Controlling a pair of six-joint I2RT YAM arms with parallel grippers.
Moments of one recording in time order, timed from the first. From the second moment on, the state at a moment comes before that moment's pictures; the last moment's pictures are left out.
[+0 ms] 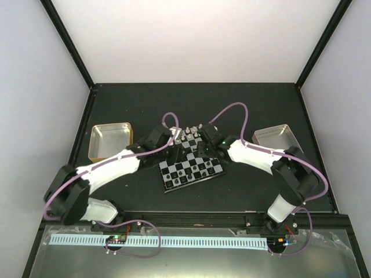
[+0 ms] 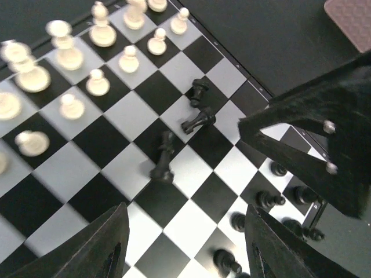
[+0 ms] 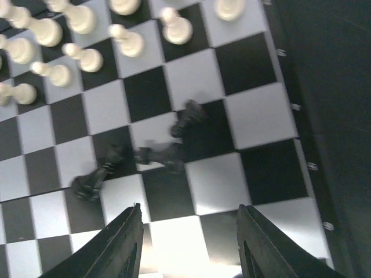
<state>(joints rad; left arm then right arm) -0.68 1.30 0.75 -0.22 0.08 -0.36 0.77 1.67 1.04 -0.38 0.10 0.67</state>
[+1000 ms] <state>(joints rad) -0.70 1.78 1.06 -0.39 0.04 -0.32 0.67 1.55 0.89 -0.31 0.07 0.71</state>
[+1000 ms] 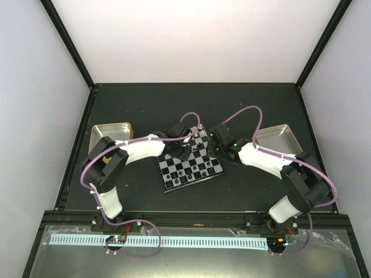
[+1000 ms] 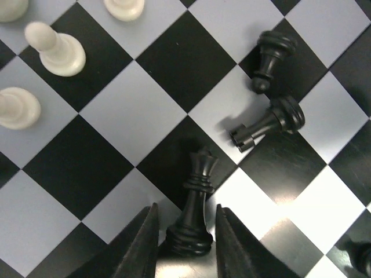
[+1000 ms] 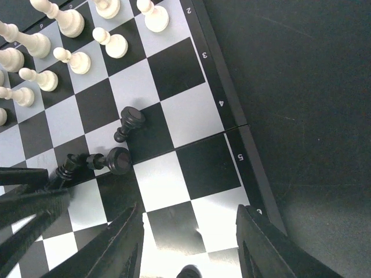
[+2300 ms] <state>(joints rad) -0.71 1.28 0.74 -0.13 0.36 -0.29 0.66 1.37 0.80 -0.07 -0.54 0.71</state>
